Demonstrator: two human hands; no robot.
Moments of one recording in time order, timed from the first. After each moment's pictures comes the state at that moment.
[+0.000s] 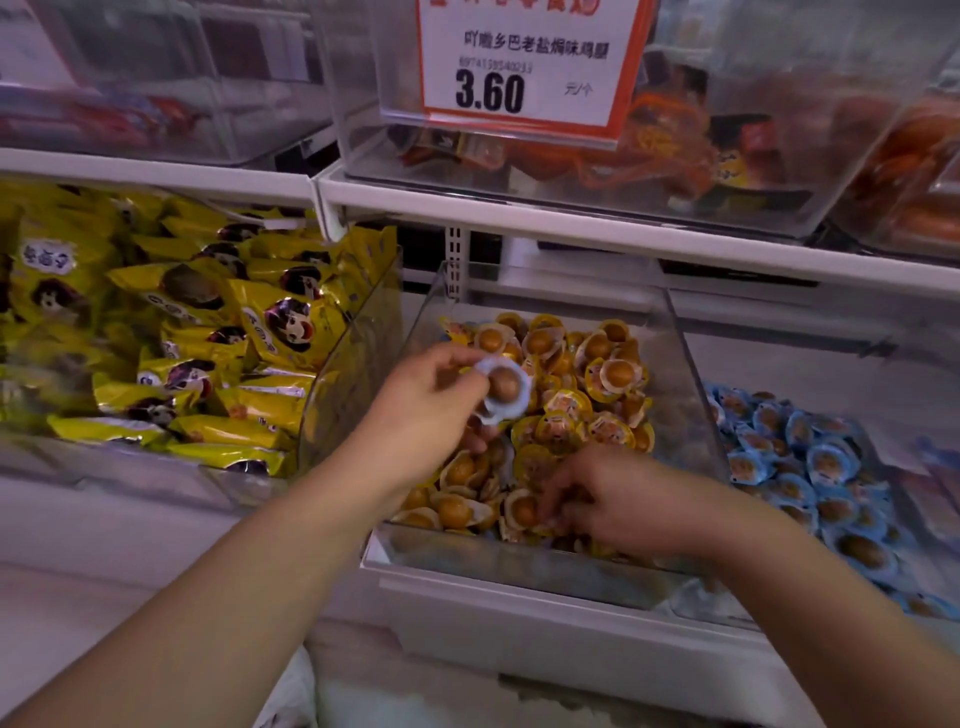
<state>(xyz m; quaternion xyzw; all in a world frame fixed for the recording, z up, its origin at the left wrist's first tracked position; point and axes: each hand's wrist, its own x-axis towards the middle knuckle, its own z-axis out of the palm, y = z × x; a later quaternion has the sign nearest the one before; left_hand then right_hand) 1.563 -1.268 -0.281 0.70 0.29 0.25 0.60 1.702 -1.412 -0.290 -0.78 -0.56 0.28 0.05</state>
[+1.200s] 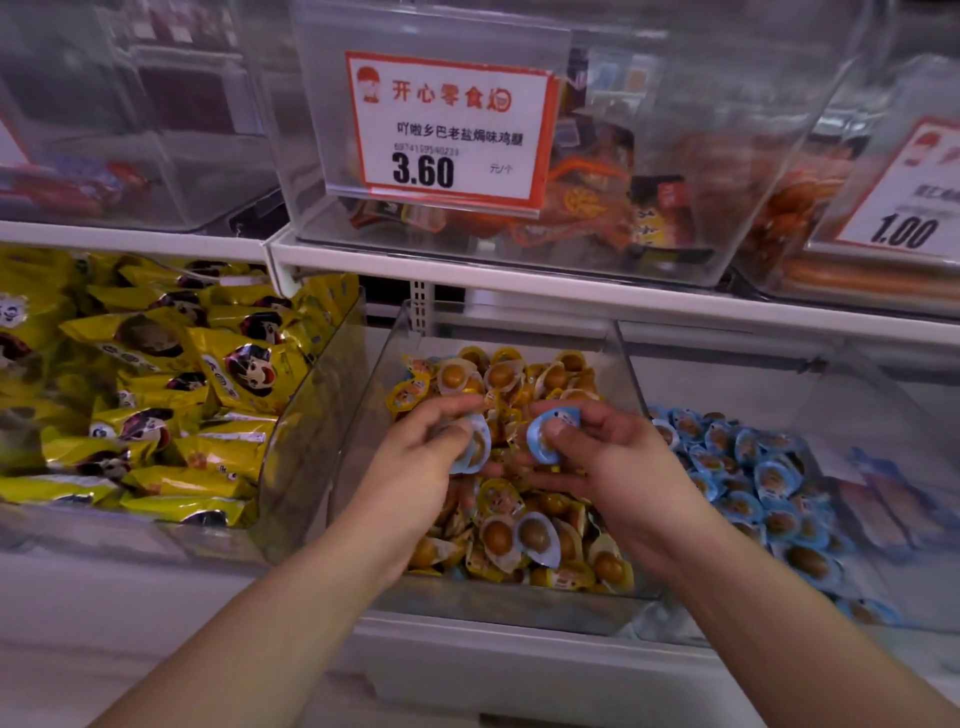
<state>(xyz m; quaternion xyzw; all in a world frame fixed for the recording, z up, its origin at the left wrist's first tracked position) 1.575 -1.292 -0.292 0.63 0.29 0.25 0.67 1.700 -1.418 -0.275 -0.65 -0.23 0.31 0.65</state>
